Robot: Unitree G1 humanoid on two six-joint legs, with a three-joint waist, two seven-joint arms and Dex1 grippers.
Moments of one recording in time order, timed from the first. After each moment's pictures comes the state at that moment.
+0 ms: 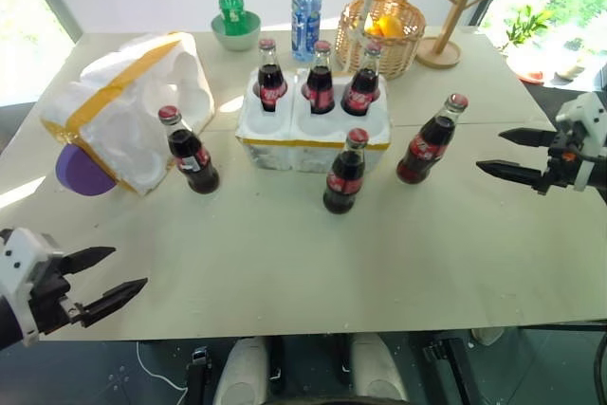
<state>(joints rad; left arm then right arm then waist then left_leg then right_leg) 0.59 0.83 0.78 -0.49 -0.67 0.60 -1.02 -0.54 -1.04 -0.21 0.48 0.35 0.32 1.27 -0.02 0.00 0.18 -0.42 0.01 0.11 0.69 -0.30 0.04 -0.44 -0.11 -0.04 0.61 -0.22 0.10</state>
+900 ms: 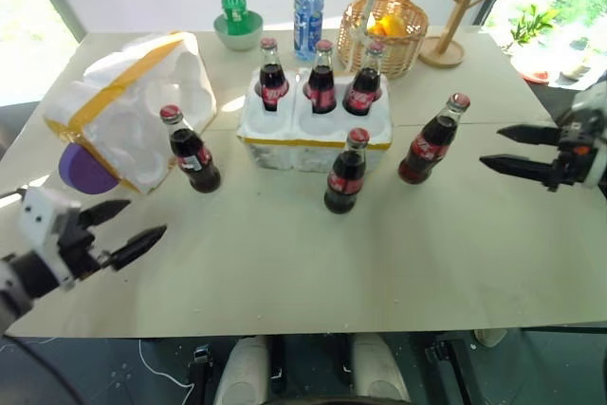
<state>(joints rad) 0.18 0.78 0.58 -0.42 -0.65 0.63 -0.81 -0.52 -1.13 -0.29 0.28 0.55 0.61 1.37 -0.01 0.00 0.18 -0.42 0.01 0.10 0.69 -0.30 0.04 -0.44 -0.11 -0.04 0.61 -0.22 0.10</state>
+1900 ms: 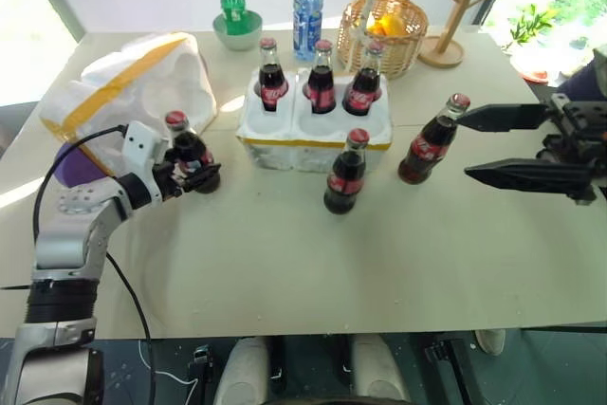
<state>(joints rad) -0.35 0.68 0.18 0.02 -0.43 0.49 -0.79 -0.53 -1.16 -0.40 -0.23 1.01 1.00 1.26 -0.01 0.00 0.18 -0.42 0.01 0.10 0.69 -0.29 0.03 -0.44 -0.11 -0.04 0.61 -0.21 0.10</state>
